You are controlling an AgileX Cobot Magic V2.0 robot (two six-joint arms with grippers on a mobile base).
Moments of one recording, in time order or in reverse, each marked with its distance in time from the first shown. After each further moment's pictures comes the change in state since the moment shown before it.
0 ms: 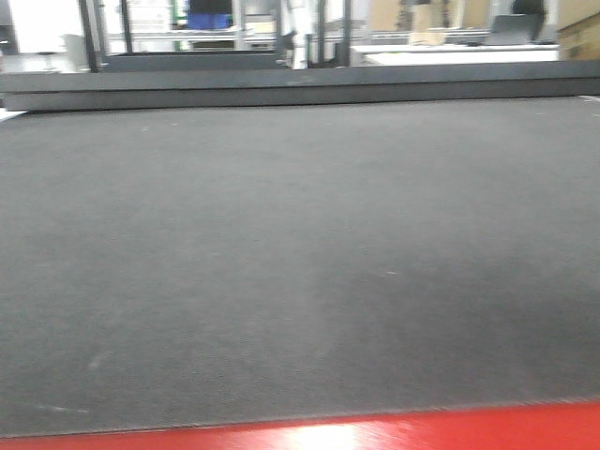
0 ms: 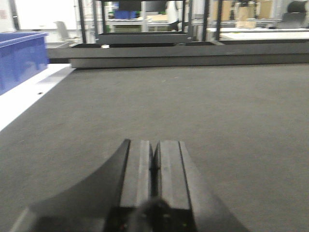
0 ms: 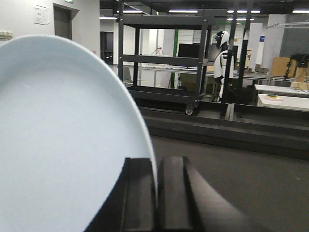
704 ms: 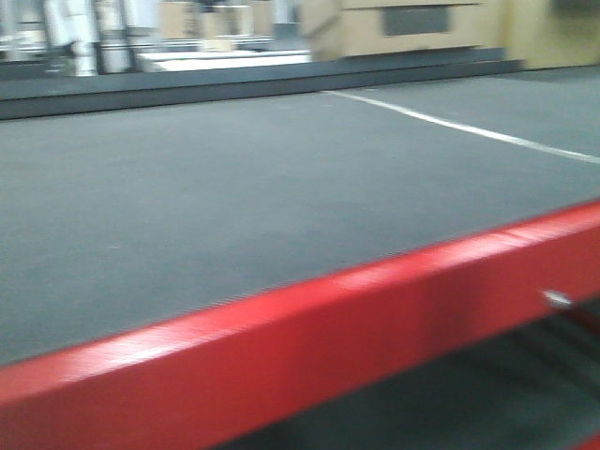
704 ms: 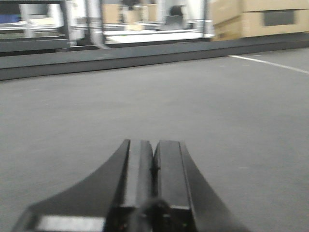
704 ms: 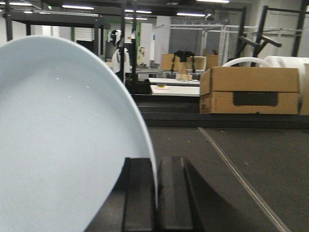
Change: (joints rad) left arm 0.000 0.000 0.000 0.000 0.000 0.000; right arm 0.000 0.000 0.000 0.000 0.000 0.000
